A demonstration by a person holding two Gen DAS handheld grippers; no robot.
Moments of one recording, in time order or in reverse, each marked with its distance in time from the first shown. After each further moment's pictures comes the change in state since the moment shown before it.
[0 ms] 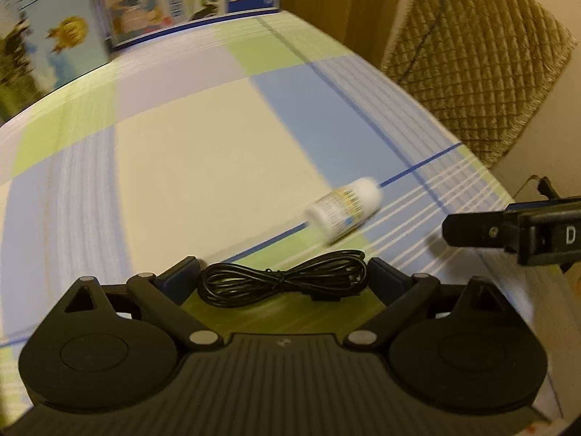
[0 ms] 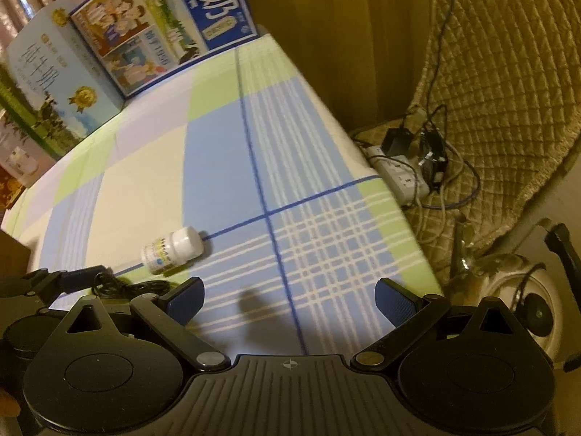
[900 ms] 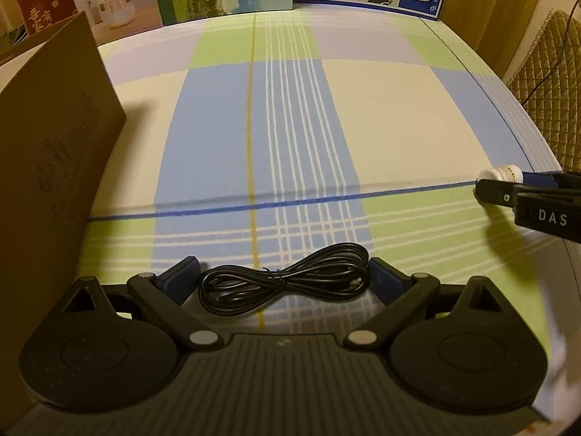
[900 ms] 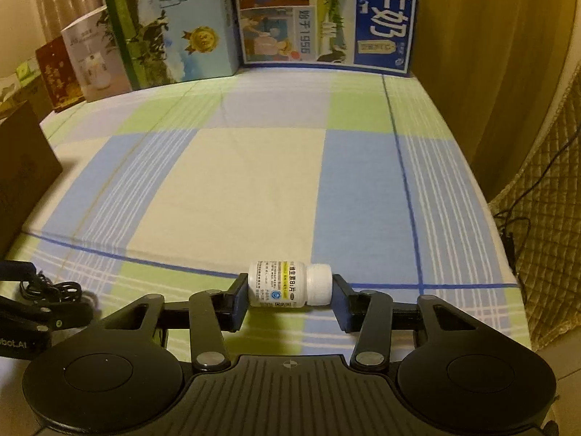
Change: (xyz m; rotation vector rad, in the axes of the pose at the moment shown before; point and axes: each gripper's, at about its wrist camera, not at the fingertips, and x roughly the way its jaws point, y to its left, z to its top) left arm -0.048 0.096 -0.058 -0.301 0.044 0.220; right arm 0.051 0.100 -0.013 -0.427 -0.080 0.053
